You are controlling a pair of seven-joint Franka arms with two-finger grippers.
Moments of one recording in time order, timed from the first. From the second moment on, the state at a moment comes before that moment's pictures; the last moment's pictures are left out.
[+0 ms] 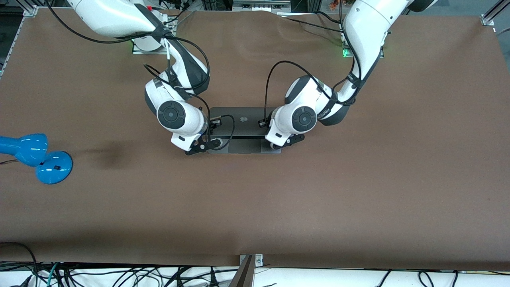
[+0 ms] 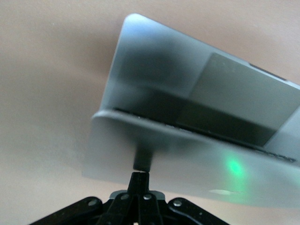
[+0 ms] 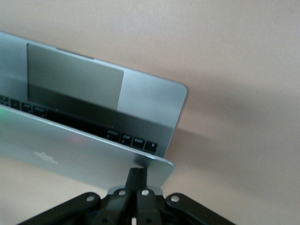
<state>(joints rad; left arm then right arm) -0.39 0.69 -0.29 -1.60 -0.31 2.07 -0.86 0.16 0.59 0.43 -1.66 -0.05 2.03 0.29</state>
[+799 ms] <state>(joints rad) -0.39 0.83 -0.26 -1.51 -0.31 2.13 -0.85 0.16 0.72 0.43 -1.66 -0.16 2.20 0.29</state>
